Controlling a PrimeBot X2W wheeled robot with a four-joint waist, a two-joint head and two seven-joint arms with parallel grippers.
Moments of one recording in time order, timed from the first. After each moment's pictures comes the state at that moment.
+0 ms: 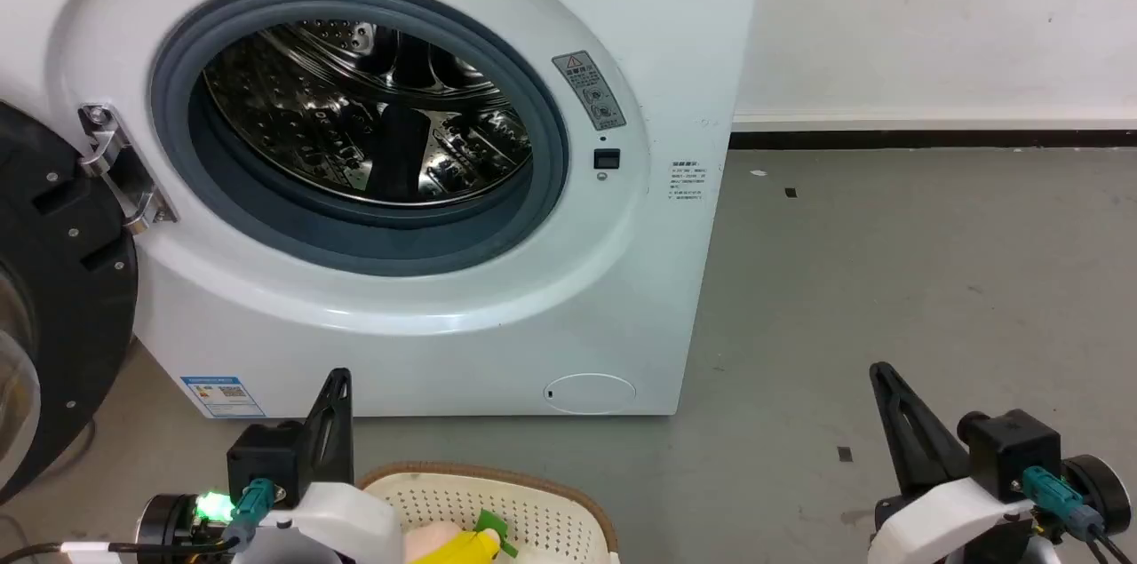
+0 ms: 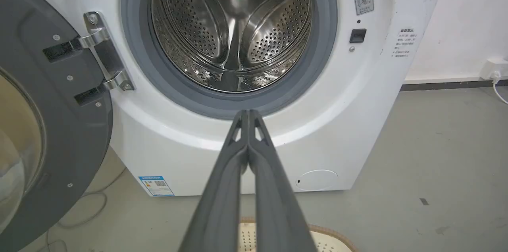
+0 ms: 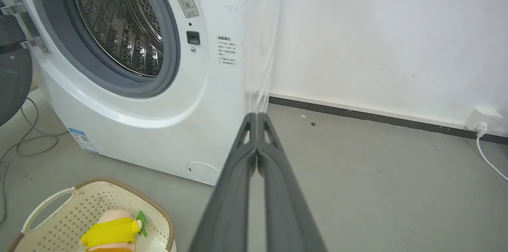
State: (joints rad) left arm 0.01 0.05 0.00 0.00 0.00 0.01 0.00; right arm 0.01 -0.05 0.00 0.00 0.01 0.13 0.00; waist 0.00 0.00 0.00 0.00
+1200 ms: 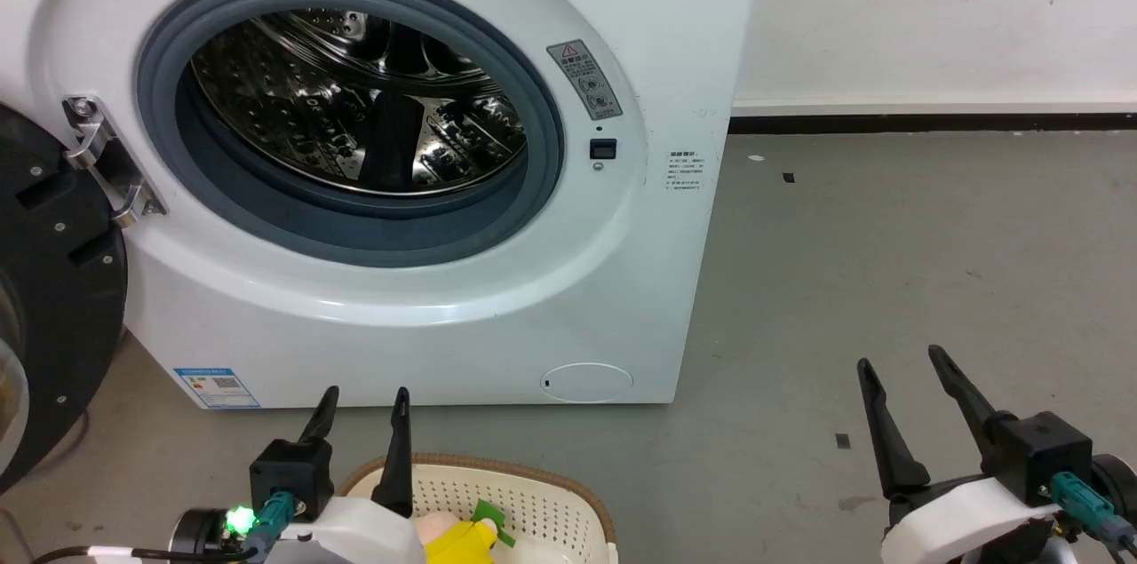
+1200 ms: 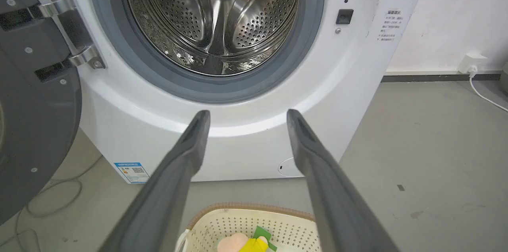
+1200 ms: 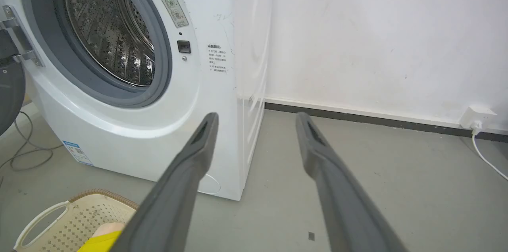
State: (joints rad) left arm 0.02 0.05 -0.04 0.07 -0.06 0.01 -0.04; right arm 0.01 -0.05 -0.02 -0.02 0.03 0.13 -0.04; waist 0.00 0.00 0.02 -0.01
